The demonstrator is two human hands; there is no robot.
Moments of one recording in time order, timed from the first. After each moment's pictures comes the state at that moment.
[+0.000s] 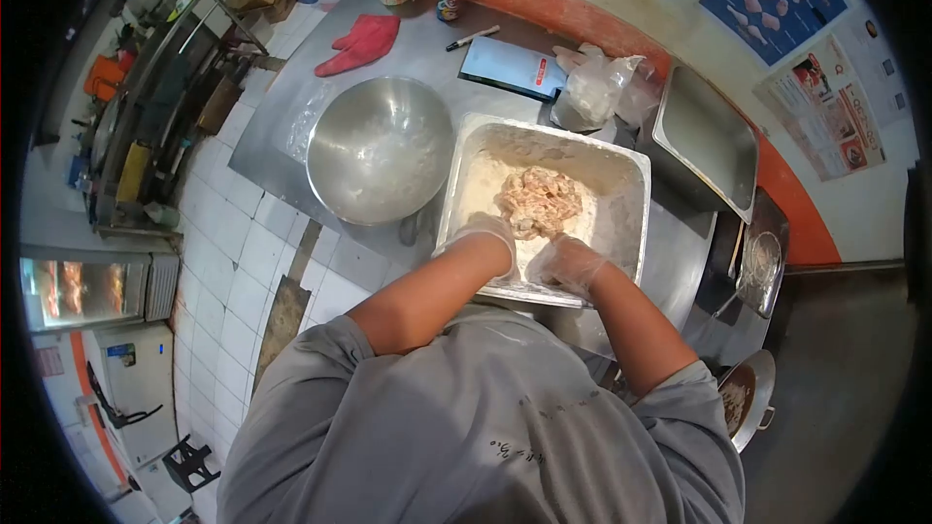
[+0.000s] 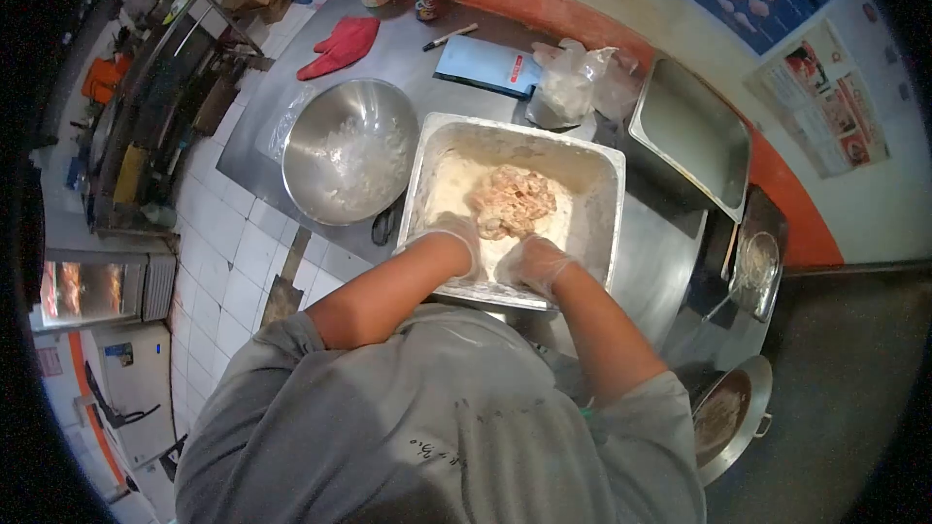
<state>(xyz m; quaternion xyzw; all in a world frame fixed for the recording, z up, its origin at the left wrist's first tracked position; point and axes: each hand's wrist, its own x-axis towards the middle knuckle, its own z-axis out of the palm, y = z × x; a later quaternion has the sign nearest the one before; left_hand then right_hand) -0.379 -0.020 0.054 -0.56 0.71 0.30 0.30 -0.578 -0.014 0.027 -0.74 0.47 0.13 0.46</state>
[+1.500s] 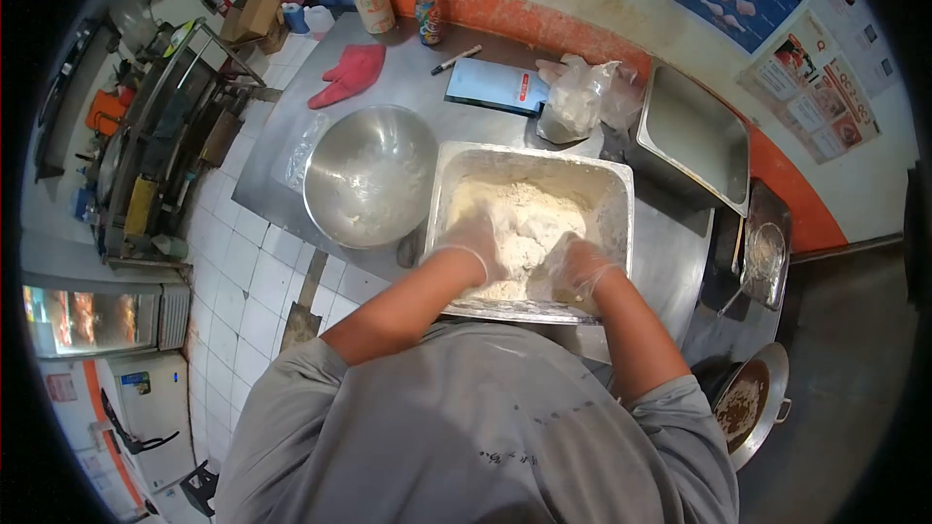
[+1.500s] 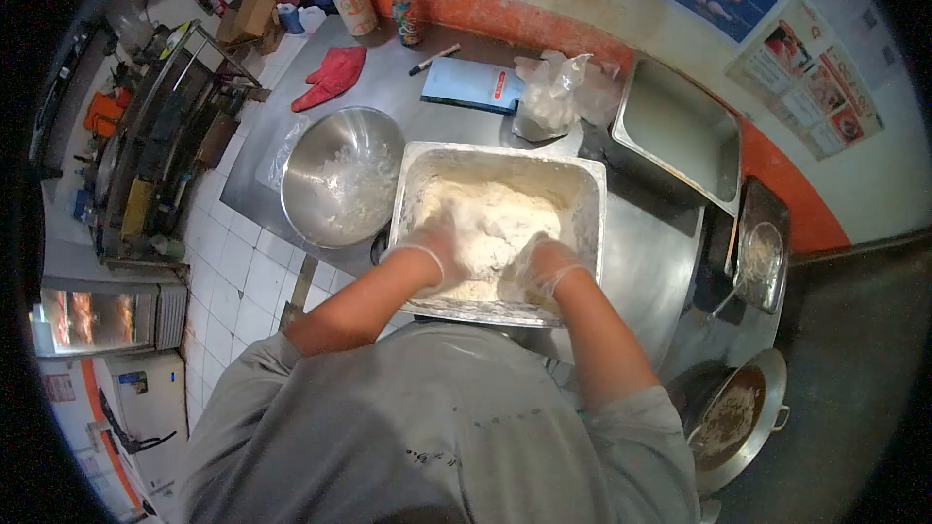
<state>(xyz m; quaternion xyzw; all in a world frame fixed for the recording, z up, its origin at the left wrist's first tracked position) -0.355 -0.019 0.078 -0.65 0.68 0.33 0.11 -0.584 -0.022 0.055 -0.67 0.64 0.13 0.35</state>
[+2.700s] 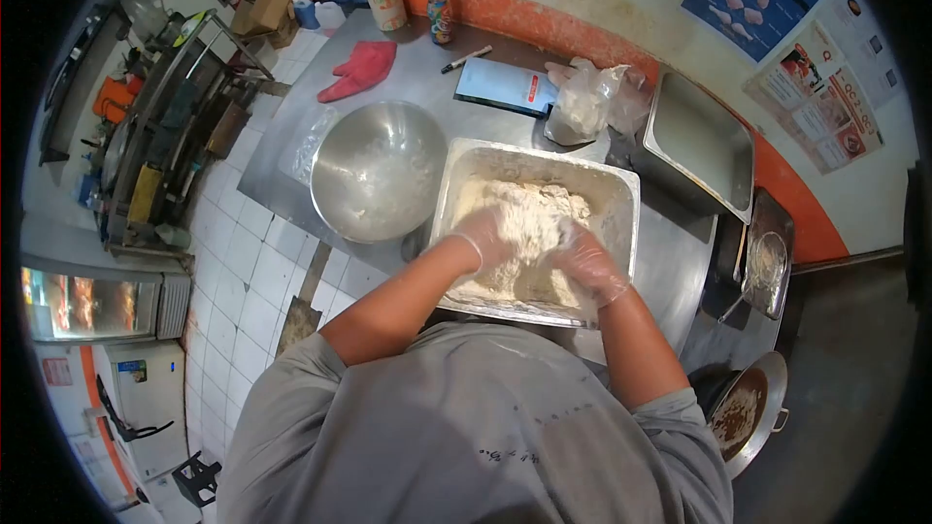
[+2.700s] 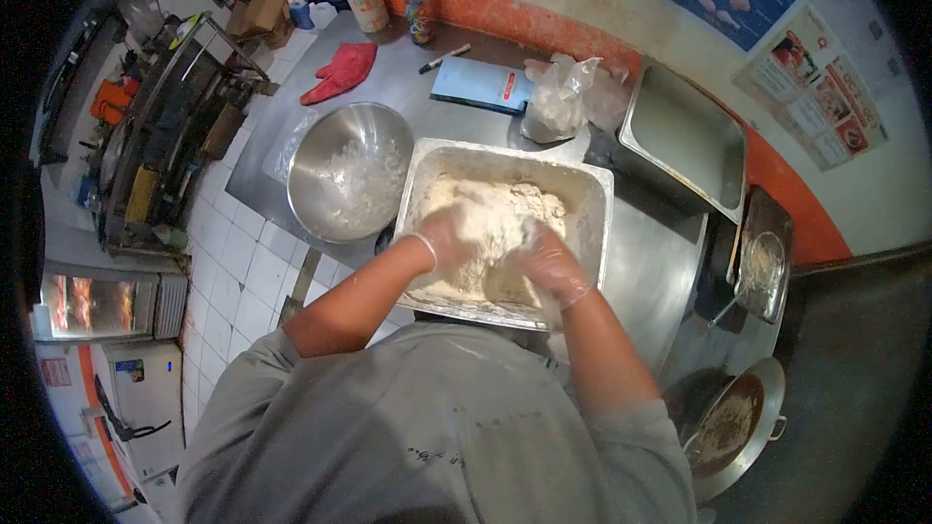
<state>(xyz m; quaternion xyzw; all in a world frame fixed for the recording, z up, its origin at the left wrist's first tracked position) -0.343 -0.034 0.034 -0.60 0.66 0.44 -0.01 -0.571 0.000 0.058 -0.53 0.51 -0.30 0.61</state>
